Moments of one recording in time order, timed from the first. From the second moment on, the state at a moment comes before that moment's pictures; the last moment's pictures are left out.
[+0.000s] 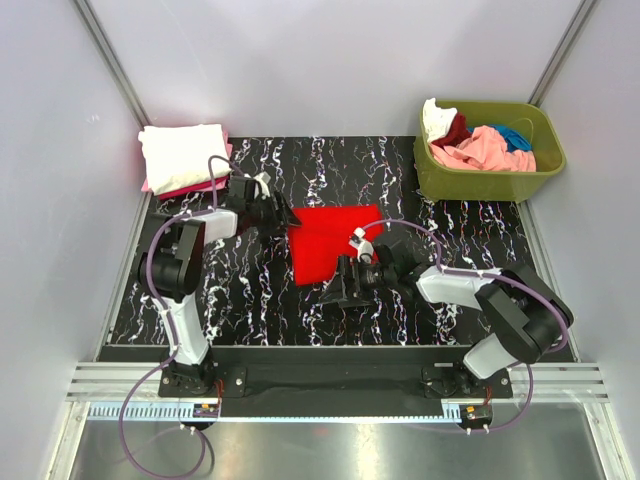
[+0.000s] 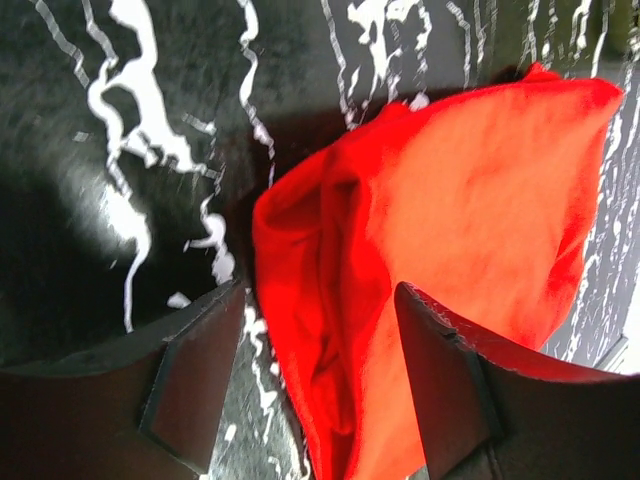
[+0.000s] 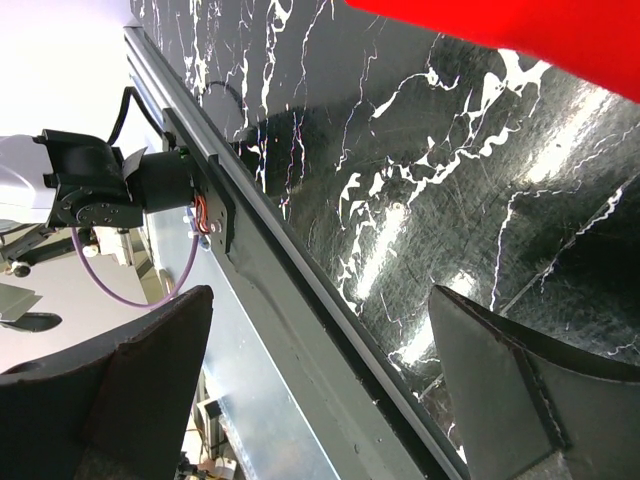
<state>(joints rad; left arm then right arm) -0.22 1.92 1.09 0.02 0.46 -0.56 0.67 1.53 0.61 0.23 -0.66 0.80</state>
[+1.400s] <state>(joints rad) 0.04 2.16 2.34 -0.86 0.29 -0.31 0.67 1.55 0.61 0.24 -0.62 0.80</state>
